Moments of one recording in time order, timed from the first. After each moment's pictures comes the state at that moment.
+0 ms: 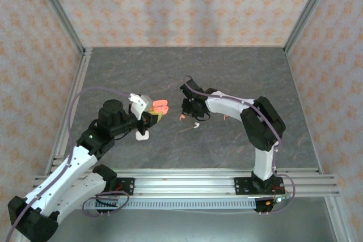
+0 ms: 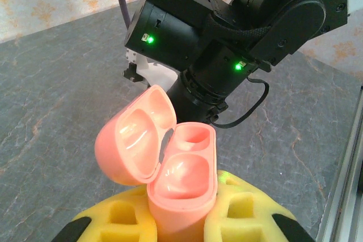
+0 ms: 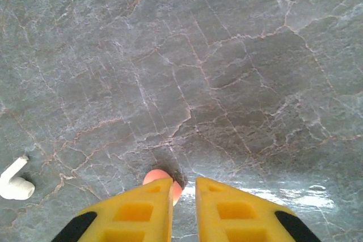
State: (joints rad) left arm -0.46 0.76 0.65 -0.26 0.39 0.01; right arm 0.70 1.89 1.27 -0.52 -0.04 0.85
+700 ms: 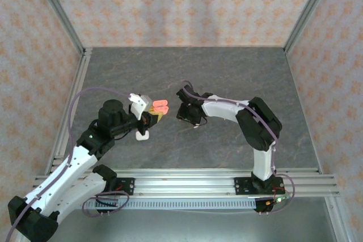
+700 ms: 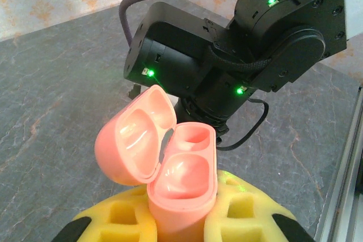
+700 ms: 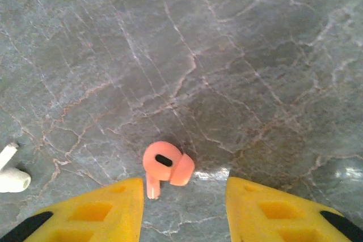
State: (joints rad) left arm -0.46 0.76 0.65 -0.26 0.40 0.00; right arm 0.75 1.92 1.24 -0.49 -0.08 1.01
